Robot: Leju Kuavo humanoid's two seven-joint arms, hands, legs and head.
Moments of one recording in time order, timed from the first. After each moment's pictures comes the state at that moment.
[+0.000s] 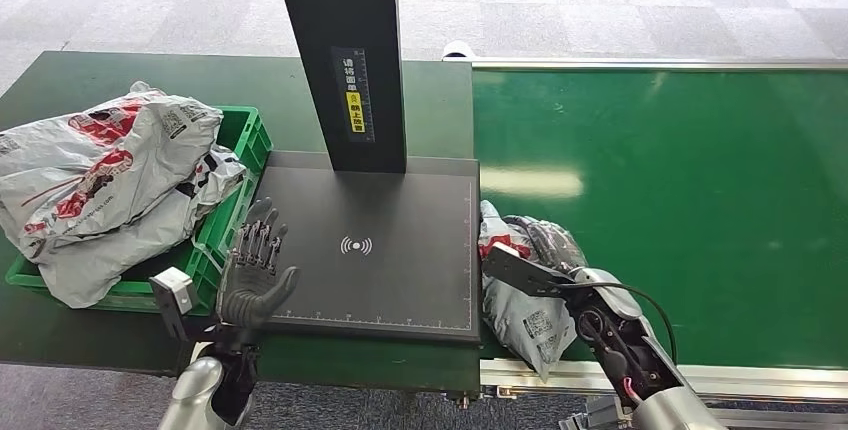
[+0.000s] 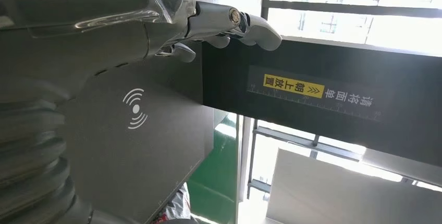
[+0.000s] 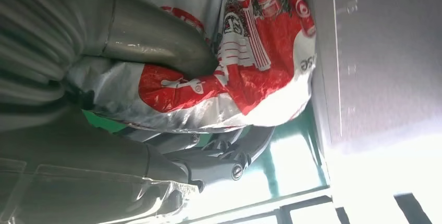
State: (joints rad) left arm -0.14 -0.11 -0.06 -1.20 0.18 -0.21 -0.53; right arm -0.49 -0.17 0.47 -0.84 0.66 -0.06 -0.24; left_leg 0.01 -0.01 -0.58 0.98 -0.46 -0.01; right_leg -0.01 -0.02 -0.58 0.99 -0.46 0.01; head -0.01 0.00
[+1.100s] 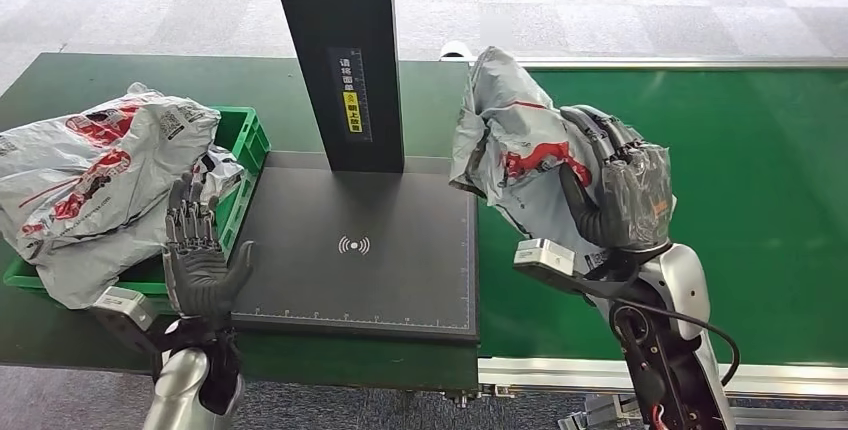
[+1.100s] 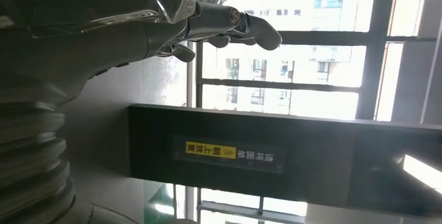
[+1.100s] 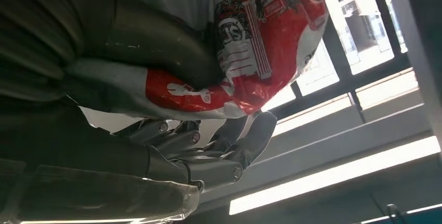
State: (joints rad) left arm -0.13 -0.13 -0.02 -1.37 0.09 0.05 -0.70; right arm -0.35 -0.11 0.25 -1.55 0.97 -0.35 -0.43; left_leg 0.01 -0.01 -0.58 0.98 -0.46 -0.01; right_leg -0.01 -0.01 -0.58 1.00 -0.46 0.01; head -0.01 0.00
